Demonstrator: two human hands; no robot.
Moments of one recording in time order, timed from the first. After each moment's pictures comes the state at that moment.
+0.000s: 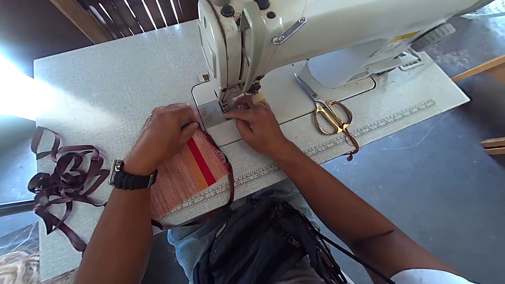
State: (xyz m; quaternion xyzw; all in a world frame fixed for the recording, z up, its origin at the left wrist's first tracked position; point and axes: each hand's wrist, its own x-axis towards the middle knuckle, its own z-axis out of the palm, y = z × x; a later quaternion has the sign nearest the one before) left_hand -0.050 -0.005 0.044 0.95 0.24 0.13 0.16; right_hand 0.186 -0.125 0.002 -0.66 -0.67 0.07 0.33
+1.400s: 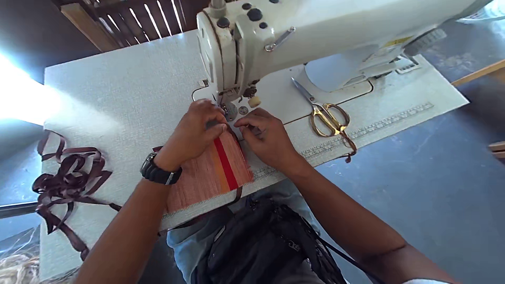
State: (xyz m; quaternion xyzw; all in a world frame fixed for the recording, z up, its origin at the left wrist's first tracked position) left_hand -0.005 -0.030 0.037 0.90 0.20 0.20 0.32; right_hand 0.186 -0.160 0.014 -0.65 -0.62 0.14 0.43
